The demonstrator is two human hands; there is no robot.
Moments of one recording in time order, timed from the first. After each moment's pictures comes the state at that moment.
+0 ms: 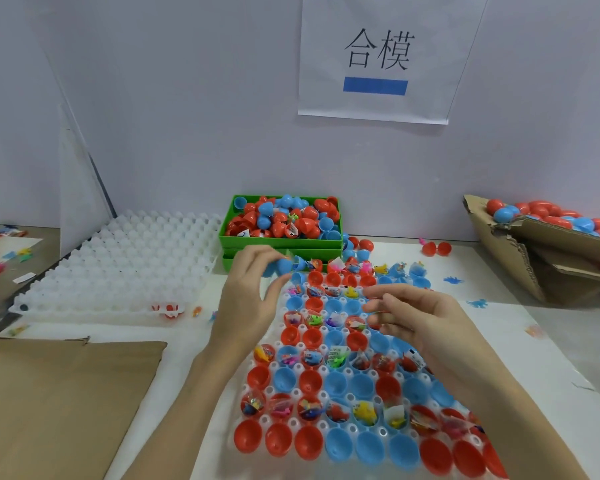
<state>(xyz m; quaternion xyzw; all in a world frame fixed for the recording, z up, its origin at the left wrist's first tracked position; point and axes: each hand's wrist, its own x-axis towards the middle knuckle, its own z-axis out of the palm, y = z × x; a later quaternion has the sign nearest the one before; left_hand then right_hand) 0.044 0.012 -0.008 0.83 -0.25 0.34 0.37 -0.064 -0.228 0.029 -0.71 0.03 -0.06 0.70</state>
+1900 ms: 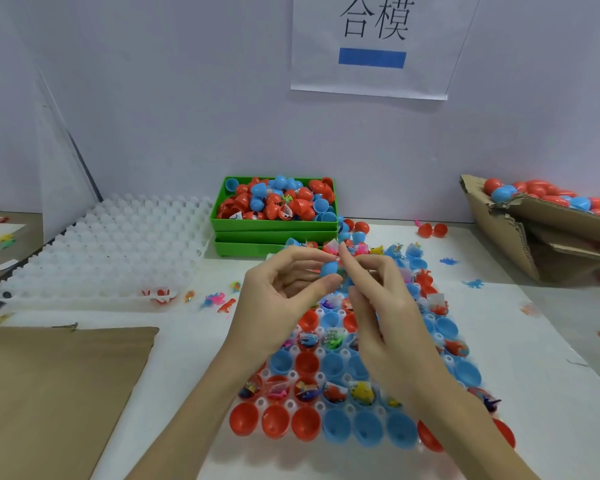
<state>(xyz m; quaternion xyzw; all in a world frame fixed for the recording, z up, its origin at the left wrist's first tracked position) -0.014 -0.021 0.018 0.67 -0.26 0.07 0.69 -0.074 -0.177 0.011 -0.87 -0.13 -0.27 0.39</state>
